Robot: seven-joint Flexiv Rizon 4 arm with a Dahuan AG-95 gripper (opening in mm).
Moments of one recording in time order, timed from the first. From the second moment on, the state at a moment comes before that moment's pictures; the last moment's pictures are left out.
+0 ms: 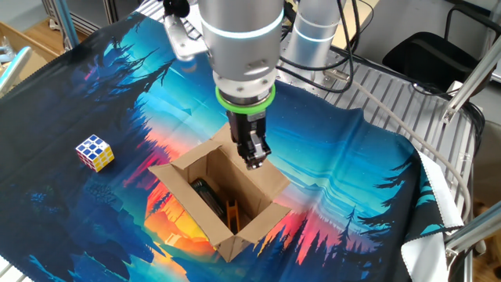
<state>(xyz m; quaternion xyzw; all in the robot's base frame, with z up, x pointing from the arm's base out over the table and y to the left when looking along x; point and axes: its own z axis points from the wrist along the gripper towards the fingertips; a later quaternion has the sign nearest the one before) 0.547 0.084 0.196 -0.31 -0.95 -0.03 0.05</state>
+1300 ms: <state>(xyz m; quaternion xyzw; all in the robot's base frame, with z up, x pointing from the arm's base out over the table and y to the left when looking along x) 0.553 0.093 0.200 -0.15 -0.99 0.01 0.04</state>
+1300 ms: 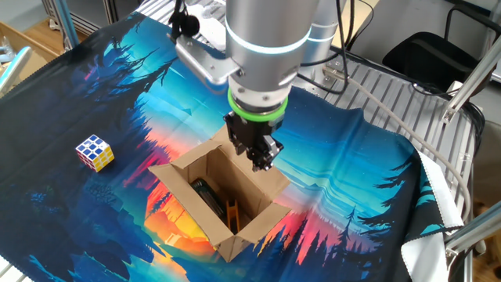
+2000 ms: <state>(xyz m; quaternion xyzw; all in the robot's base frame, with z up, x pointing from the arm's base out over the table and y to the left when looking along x) 0.574 0.155 0.208 -0.25 -0.97 -0.01 0.03</state>
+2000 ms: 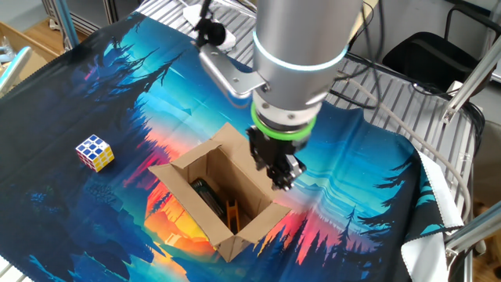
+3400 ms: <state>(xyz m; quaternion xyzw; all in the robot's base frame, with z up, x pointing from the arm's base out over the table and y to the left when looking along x) 0.623 0.186 0.185 -0.29 -0.96 -0.02 0.02</state>
